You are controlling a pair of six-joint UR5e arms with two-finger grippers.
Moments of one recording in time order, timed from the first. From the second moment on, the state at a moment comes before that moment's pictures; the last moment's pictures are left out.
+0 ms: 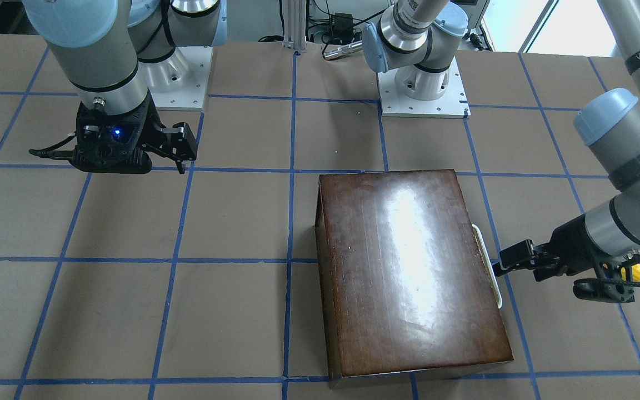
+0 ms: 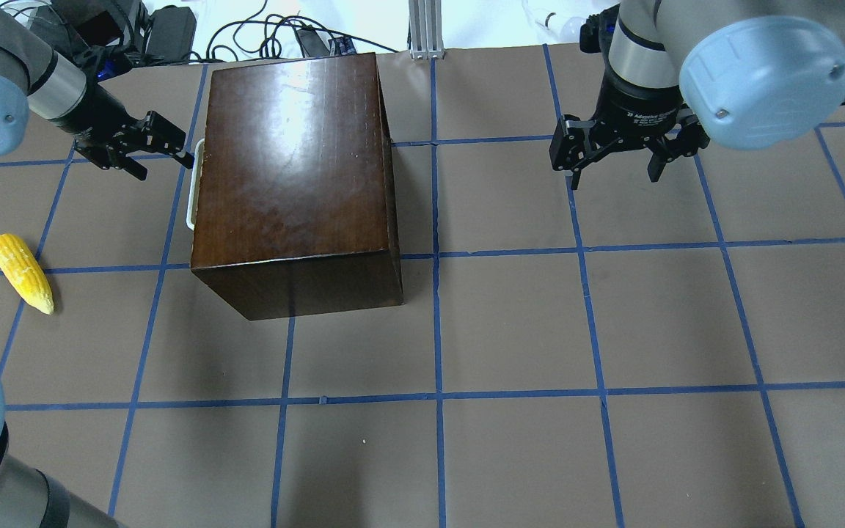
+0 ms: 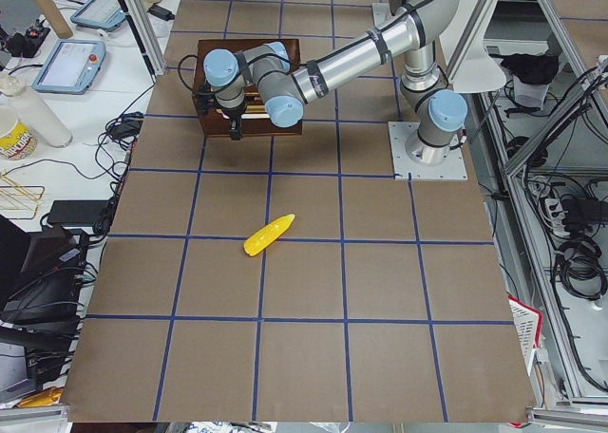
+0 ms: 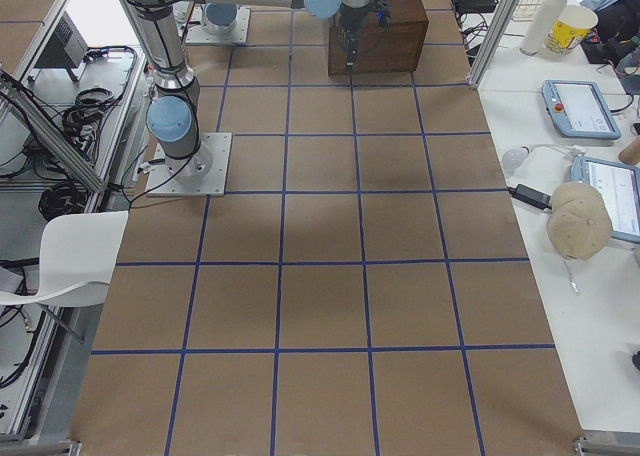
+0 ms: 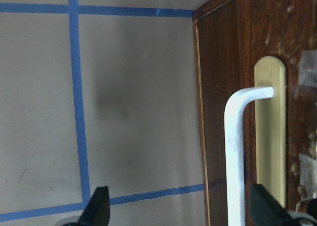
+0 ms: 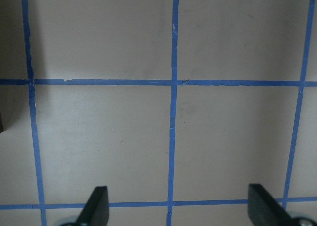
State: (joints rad) left arm -1.20 -1.97 -1.53 -1.31 1.30 0.39; right arm 1.65 -1.48 1.58 -1.63 -1.63 0.06
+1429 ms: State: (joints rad) left arm -1.20 -1.99 -1.59 -1.31 1.29 0.40; right arm 1.65 -1.48 1.58 -1.62 -1.63 0.06
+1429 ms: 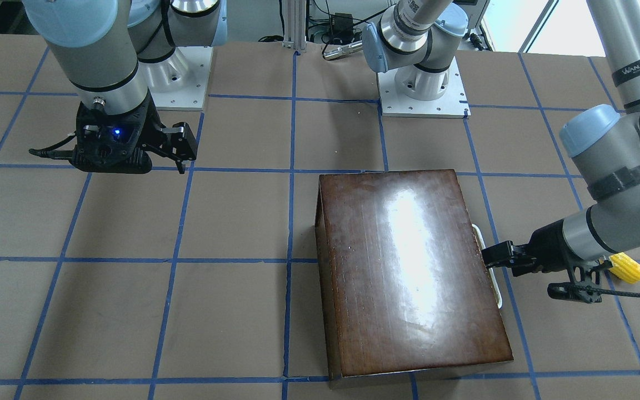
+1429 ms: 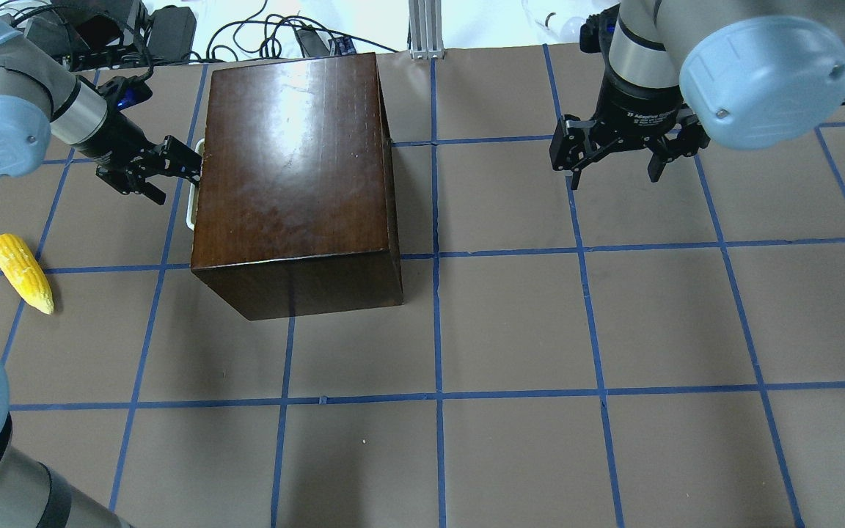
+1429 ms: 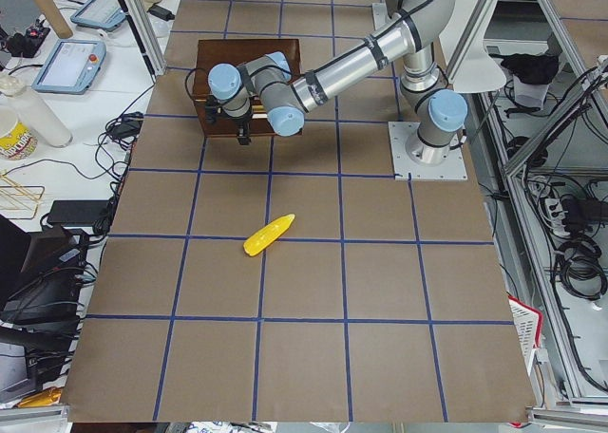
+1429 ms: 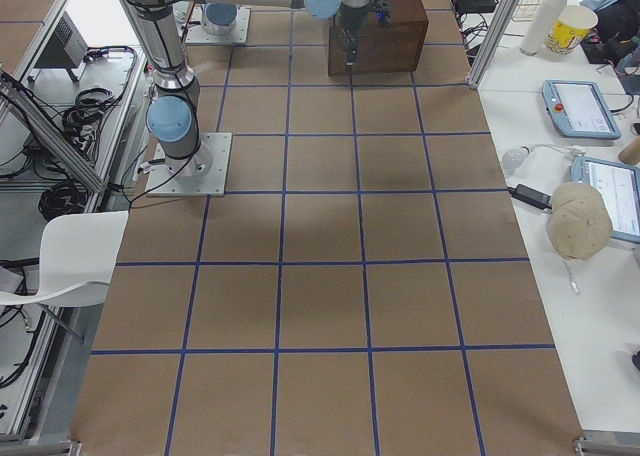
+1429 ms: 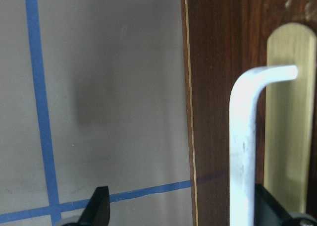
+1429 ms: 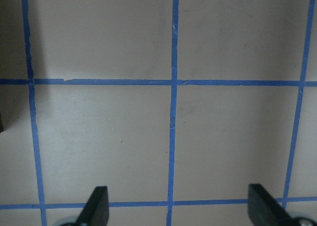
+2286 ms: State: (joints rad) left arm -1.19 -1.98 -1.59 -1.31 1.30 0.43; right arm 1.65 -1.48 1.58 -1.62 -1.63 0.06
